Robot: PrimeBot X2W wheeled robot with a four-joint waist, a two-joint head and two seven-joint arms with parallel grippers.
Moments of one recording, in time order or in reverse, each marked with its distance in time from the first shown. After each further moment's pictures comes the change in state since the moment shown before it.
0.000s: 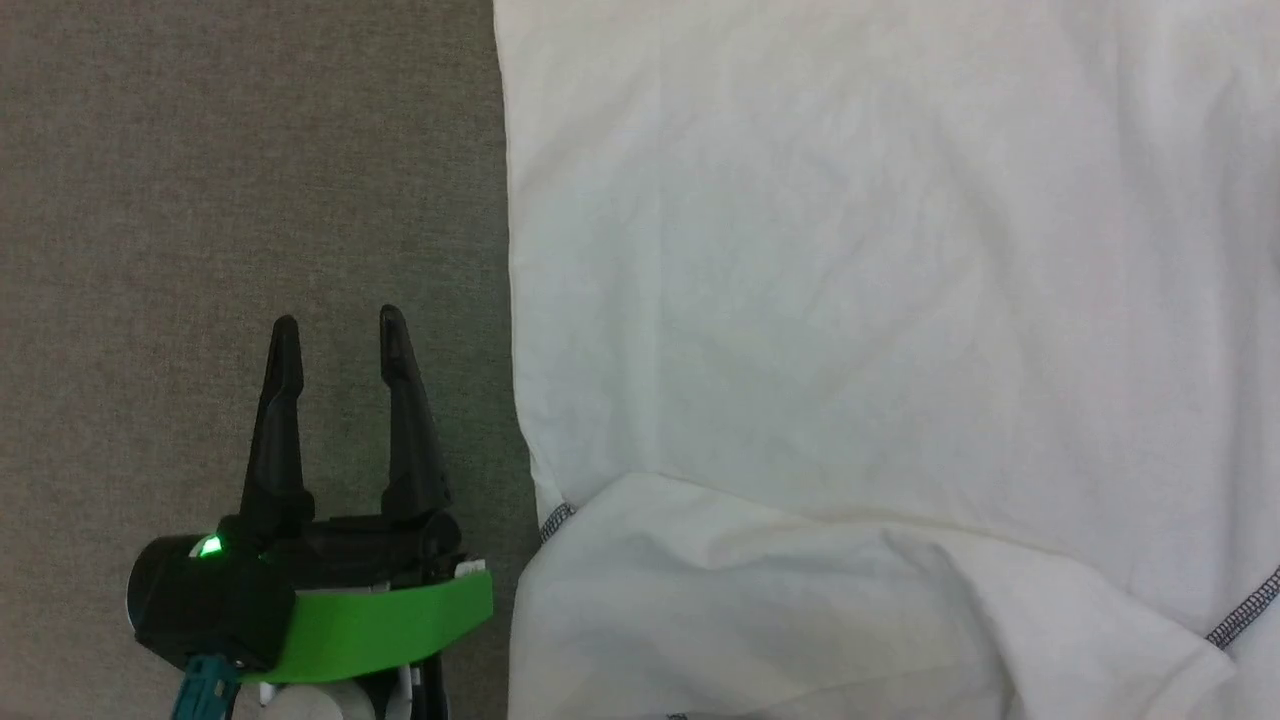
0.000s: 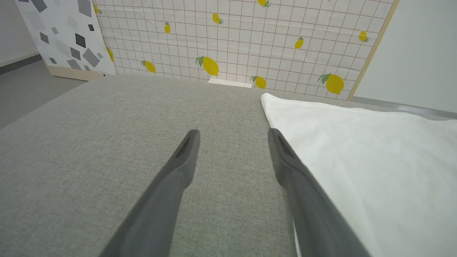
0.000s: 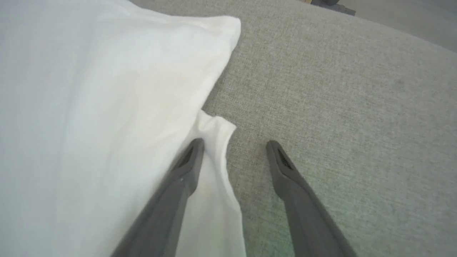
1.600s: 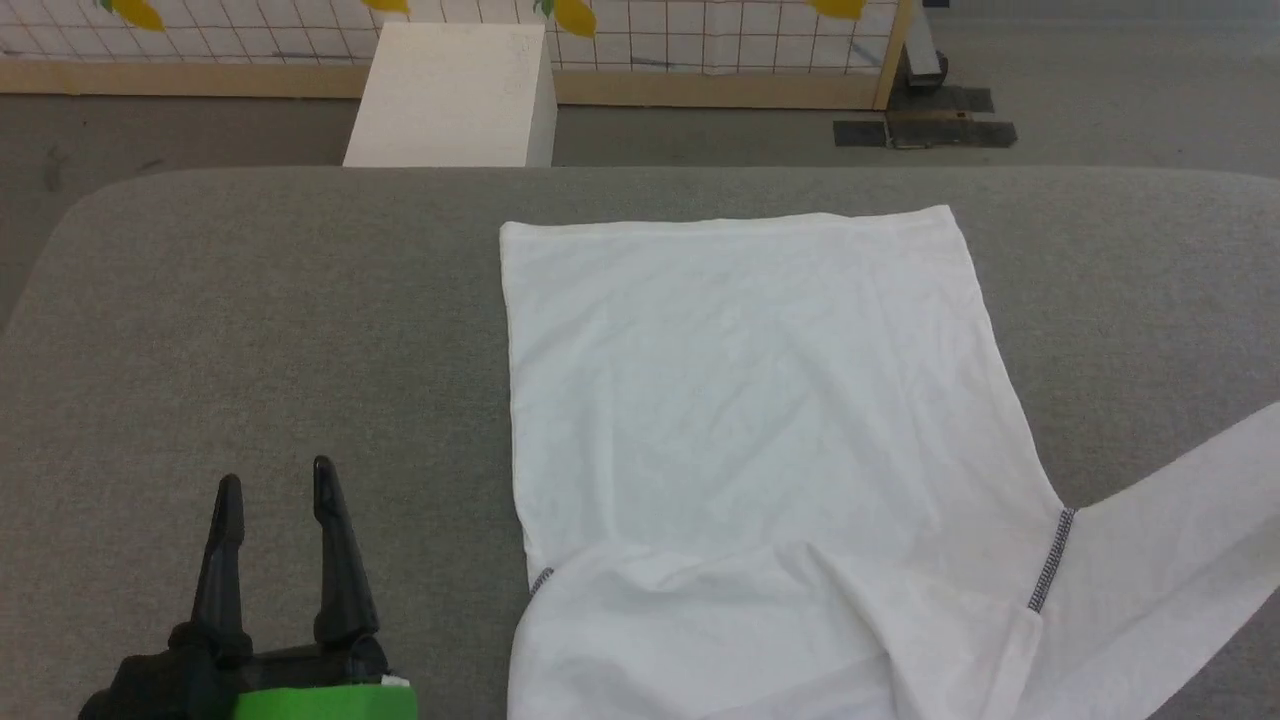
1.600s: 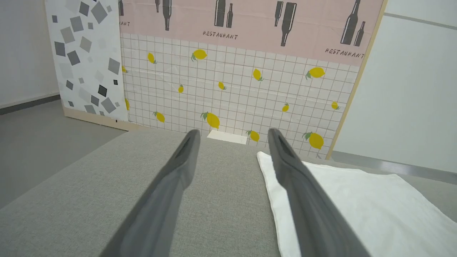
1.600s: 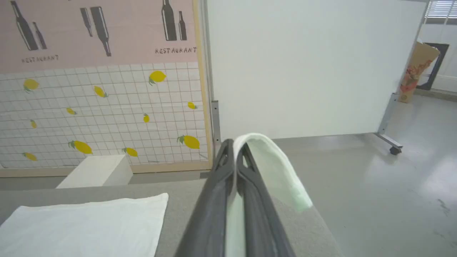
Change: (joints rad) left arm 0.221 0.014 0.137 0.050 -0.025 -0.051 0.012; right arm 0.391 0.201 -0.512 -0.230 -0.067 0.000 -0.273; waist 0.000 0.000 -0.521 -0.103
